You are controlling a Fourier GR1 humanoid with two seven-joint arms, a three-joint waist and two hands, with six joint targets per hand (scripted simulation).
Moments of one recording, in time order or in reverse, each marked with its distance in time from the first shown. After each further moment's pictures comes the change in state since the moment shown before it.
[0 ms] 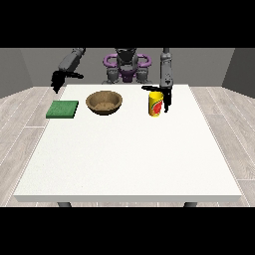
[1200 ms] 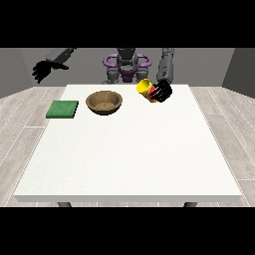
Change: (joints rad) left arm -0.116 0.049 -0.147 0.168 -0.369 0.438 0.127; right arm -0.024 -0.163 -0.105 0.251 -0.055 0.132 -0.009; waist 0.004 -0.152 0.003
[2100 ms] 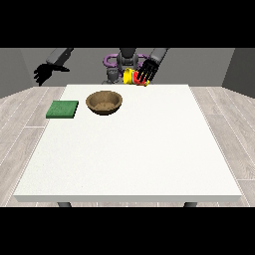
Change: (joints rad) left arm -0.068 -0.140 -0.365 -0.090 -0.552 0.015 0.579; right arm 0.087 -0.045 -0.050 0.294 0.044 0.005 -0.140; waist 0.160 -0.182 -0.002
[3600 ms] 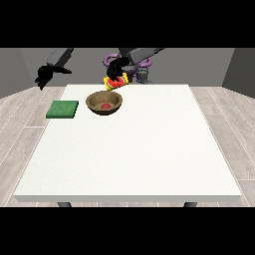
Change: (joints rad) left arm -0.202 -0.022 -0.484 -0.083 -0.521 -0.404 0.369; right arm -0.250 0.024 0.059 0.090 0.033 -0.052 0.055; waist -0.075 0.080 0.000
